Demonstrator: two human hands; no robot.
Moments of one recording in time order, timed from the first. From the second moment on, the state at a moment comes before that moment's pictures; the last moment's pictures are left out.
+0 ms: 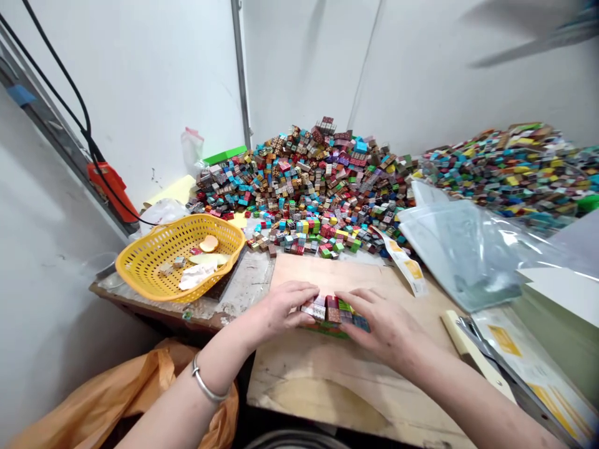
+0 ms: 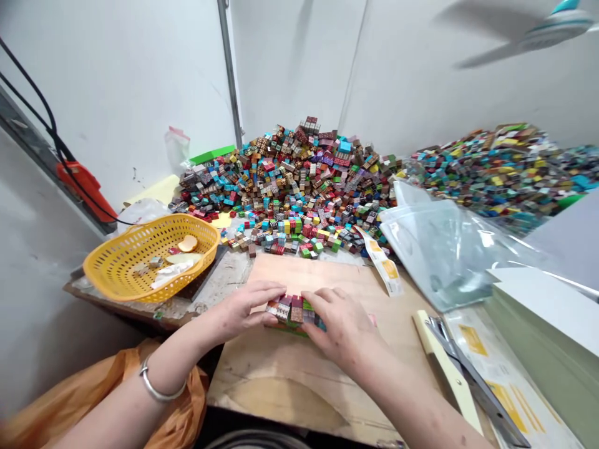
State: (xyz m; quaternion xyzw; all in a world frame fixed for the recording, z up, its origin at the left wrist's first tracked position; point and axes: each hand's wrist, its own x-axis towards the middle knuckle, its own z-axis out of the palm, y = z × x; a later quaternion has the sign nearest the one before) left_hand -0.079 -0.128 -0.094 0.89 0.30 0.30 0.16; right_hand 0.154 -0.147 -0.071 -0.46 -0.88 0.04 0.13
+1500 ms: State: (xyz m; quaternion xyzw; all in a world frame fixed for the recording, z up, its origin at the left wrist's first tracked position) left_hand -0.046 -0.148 -0.113 0.86 0.36 0.34 -0.08; right_hand 0.151 0.032 -0.110 -0.61 -0.79 0.07 0.01
